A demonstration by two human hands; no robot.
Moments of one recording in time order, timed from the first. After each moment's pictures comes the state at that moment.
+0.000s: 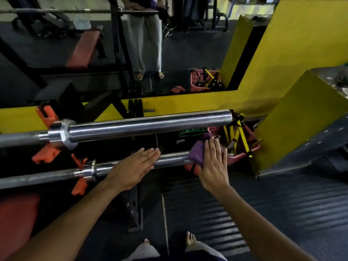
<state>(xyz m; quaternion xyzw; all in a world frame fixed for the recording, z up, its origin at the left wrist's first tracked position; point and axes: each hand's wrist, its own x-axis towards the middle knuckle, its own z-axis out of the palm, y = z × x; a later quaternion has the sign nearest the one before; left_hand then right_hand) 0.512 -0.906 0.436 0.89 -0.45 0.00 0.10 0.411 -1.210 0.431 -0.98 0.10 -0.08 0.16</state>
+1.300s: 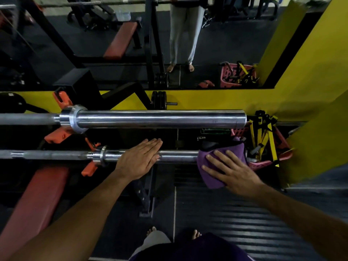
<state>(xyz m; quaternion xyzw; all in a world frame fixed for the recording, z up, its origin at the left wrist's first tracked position) 0.499 -0.925 0.444 0.95 -0.32 0.05 0.01 0.424 -1.306 0.427 -0.92 -0.38 -0.05 -0.10</state>
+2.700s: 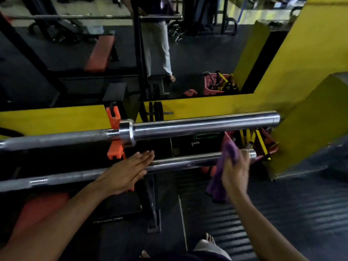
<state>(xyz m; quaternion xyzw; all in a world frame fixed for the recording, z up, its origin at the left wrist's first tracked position) 0.532 -0.740 0.457 0.87 -0.48 -0.03 0.11 0.408 -1.087 0.485 -0.81 0.29 -0.25 0.43</state>
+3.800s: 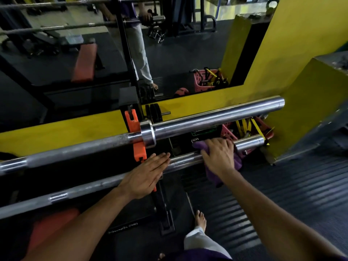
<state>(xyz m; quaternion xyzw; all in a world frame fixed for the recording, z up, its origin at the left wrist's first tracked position) 0.538 -0.726 0.441 0.83 -0.55 -0.01 0.13 0.463 -1.033 0.447 -0.98 0.16 -0.09 0.08</state>
